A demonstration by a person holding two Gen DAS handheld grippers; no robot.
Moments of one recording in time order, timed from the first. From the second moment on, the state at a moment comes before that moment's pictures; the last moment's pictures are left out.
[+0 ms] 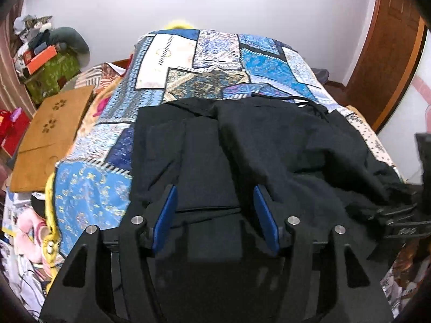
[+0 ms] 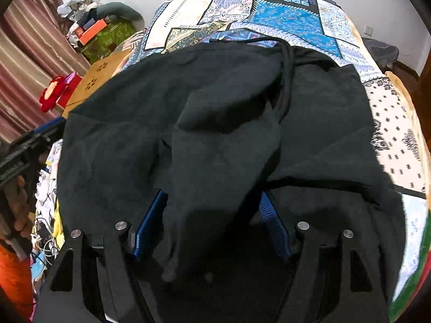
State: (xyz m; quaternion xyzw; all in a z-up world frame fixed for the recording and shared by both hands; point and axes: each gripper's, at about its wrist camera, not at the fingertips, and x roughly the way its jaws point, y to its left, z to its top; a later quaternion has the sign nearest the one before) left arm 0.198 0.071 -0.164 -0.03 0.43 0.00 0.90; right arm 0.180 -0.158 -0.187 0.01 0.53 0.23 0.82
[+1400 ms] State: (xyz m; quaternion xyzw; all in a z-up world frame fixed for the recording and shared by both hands) left arm 0.366 0.205 -0.254 -0.18 0.49 -0.01 0.85; right arm 0.349 -0.243 -0.184 0.12 0.55 0.19 0.81
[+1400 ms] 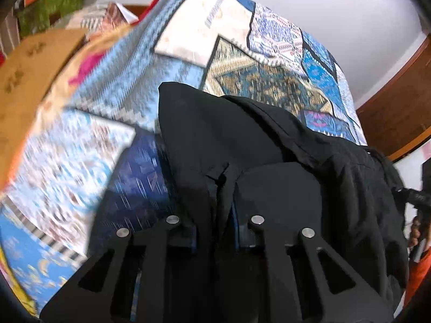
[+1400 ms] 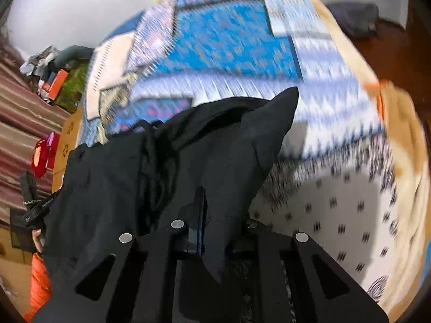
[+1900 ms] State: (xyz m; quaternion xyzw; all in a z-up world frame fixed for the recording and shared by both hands) left arm 0.362 0.182 -0.232 -0.04 0.50 0.06 0.86; right arm 0.338 -0.241 -0.182 0.07 0.56 0.14 0.82
